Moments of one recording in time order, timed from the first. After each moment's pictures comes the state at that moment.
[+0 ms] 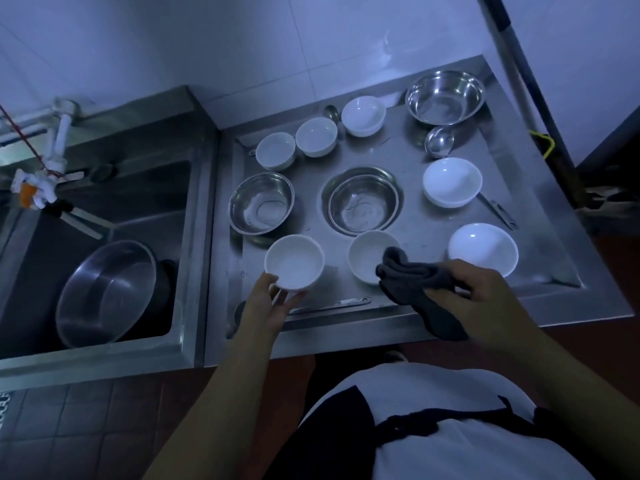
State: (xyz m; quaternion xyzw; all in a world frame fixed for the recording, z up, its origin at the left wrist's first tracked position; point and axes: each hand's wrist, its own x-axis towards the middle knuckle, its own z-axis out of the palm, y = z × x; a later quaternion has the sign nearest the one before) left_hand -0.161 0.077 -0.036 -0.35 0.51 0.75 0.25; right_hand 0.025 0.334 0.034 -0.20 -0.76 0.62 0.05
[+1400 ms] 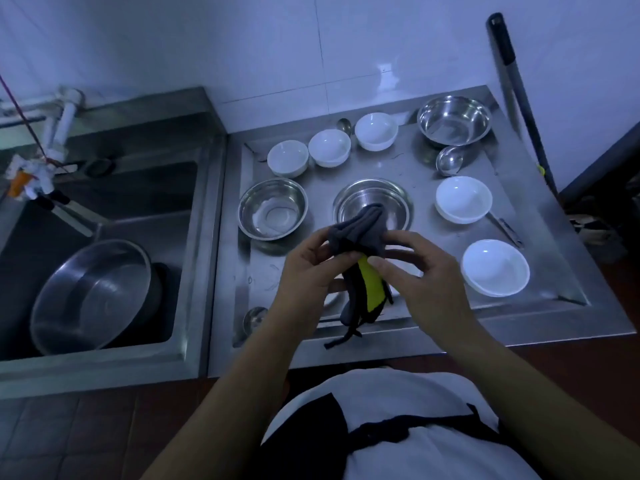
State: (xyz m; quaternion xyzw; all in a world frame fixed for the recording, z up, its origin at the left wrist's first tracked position) left_hand -0.146 0.105 0.066 0.07 0.62 0.71 0.31; right_hand -0.050 0.247 0.055 -0.21 -0.71 0.64 0.17
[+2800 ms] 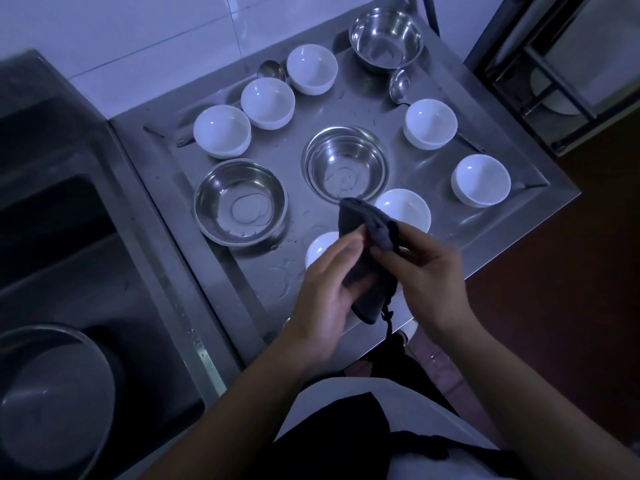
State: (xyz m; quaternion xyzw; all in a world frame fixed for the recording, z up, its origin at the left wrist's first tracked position) left_hand -0.246 0.020 0.036 0.10 0.44 0.68 0.58; right_hand -0.138 0.109 0.042 -0.43 -0.59 0.63 0.26
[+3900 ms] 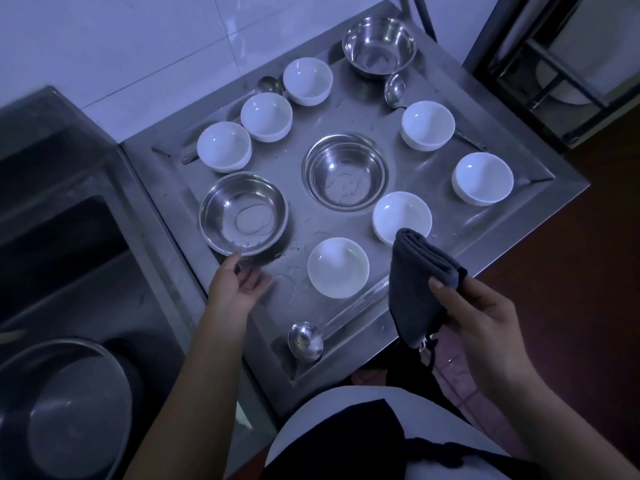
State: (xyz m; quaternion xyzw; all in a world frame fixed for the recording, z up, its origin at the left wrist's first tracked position) left_hand -0.377 -0.002 -0.092 -0.31 0.56 0.63 0.45; right_hand -0.072 0.091 0.045 -0.52 -0.43 0.67 0.31
